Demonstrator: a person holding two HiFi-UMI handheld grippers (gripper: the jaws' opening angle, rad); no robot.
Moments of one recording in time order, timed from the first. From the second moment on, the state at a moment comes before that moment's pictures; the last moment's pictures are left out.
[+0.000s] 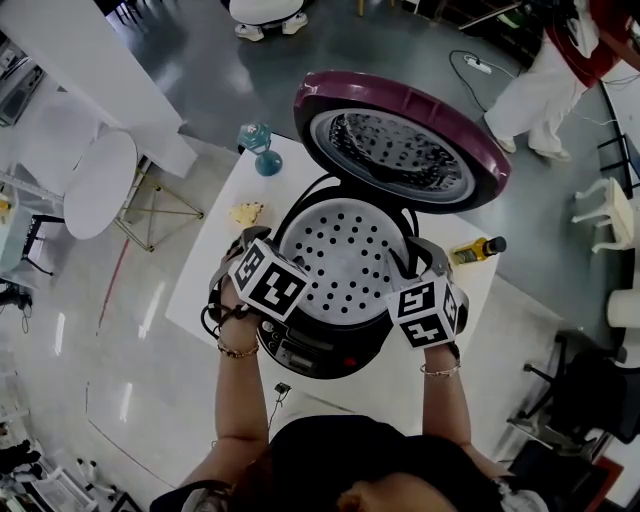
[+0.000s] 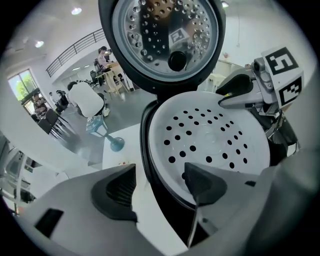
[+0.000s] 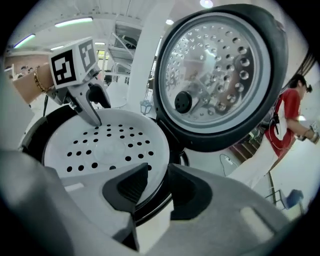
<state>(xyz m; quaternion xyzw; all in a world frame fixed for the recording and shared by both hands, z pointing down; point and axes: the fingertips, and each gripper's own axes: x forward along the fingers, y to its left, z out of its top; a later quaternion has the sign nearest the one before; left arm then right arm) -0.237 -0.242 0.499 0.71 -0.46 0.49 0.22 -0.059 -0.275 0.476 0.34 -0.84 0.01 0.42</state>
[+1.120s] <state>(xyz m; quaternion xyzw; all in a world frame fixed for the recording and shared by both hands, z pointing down) -0.225 -0.230 0.435 0.75 -0.49 0.40 0.18 -0.049 -0.259 0.380 0.39 -0.90 0.07 0.17</state>
